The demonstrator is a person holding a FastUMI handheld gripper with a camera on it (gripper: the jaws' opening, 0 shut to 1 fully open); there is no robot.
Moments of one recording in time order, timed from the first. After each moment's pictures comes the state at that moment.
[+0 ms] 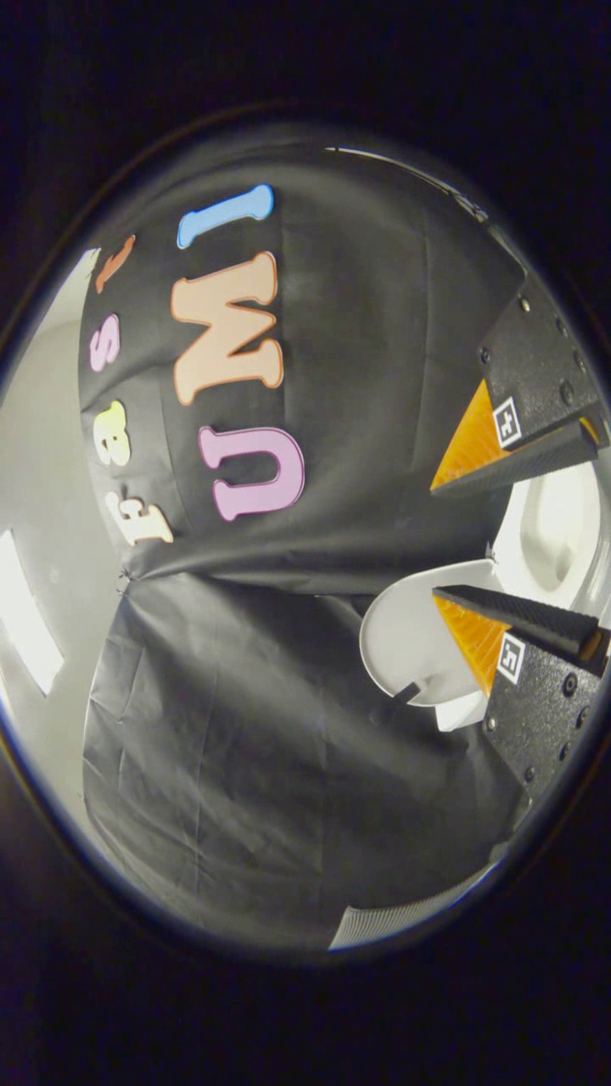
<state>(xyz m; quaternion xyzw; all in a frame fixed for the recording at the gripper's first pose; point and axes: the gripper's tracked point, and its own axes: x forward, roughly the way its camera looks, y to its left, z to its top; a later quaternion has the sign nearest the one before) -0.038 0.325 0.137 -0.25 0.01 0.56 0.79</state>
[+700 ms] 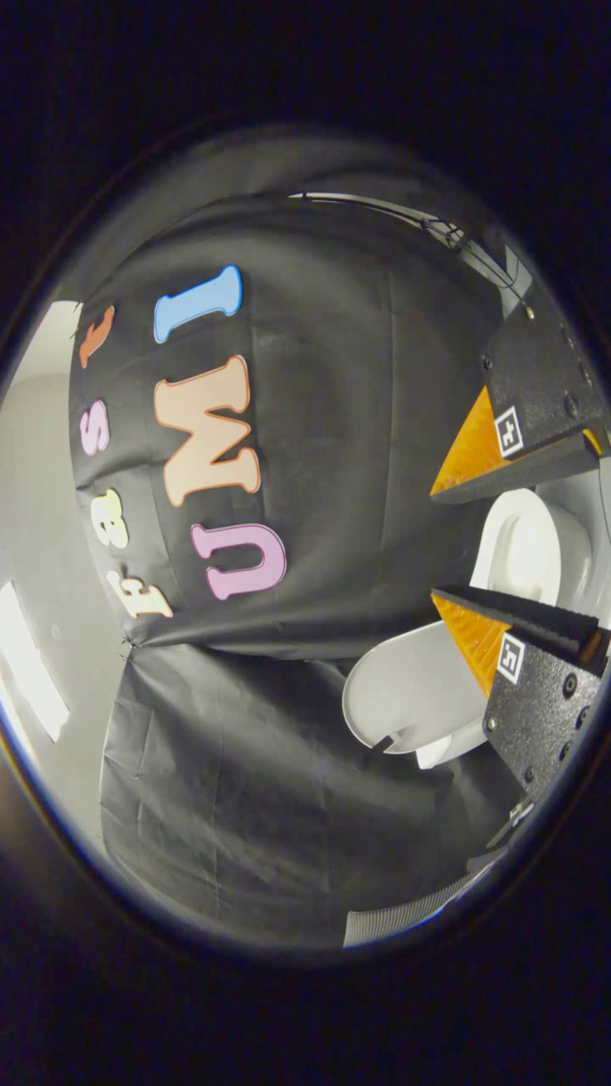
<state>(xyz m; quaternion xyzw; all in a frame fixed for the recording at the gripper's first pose) 0.036 0.194 0.166 -0.22 0.04 0.49 0.84</state>
